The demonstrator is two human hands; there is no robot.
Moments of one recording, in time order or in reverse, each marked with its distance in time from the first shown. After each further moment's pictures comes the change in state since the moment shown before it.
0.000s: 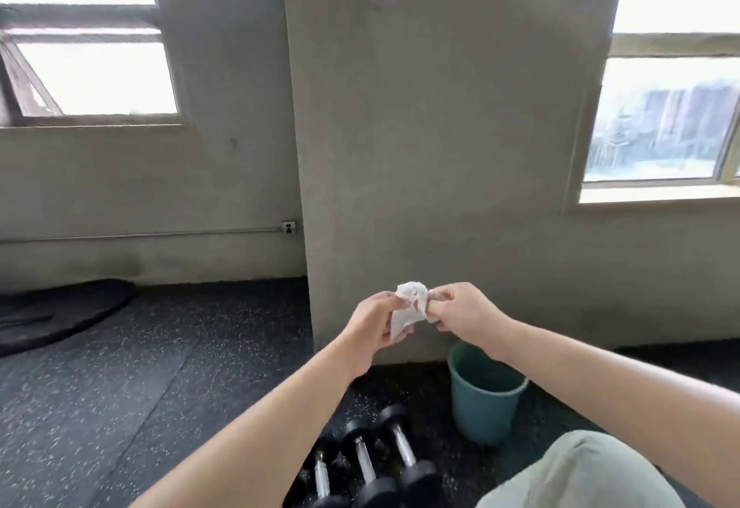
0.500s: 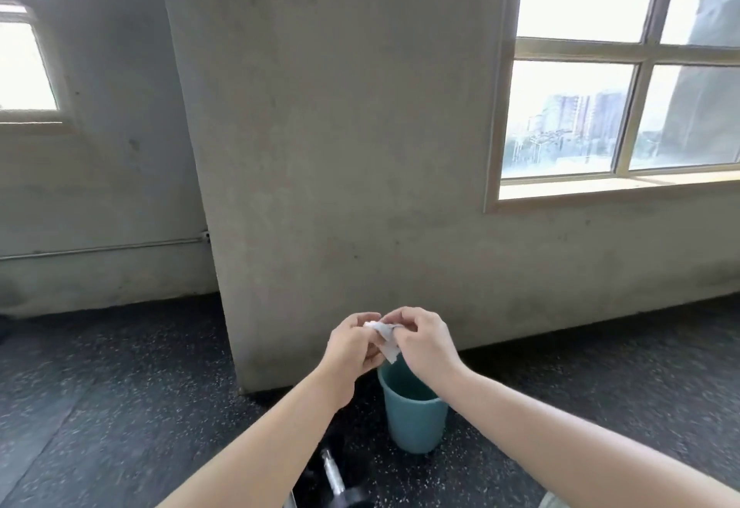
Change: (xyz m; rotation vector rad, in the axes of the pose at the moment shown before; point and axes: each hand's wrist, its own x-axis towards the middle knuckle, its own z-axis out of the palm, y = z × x) left_hand 0.085 -0.055 0.112 -0.049 0.041 -0.070; right_hand 0.010 0.109 -0.040 0.180 0.257 0.065
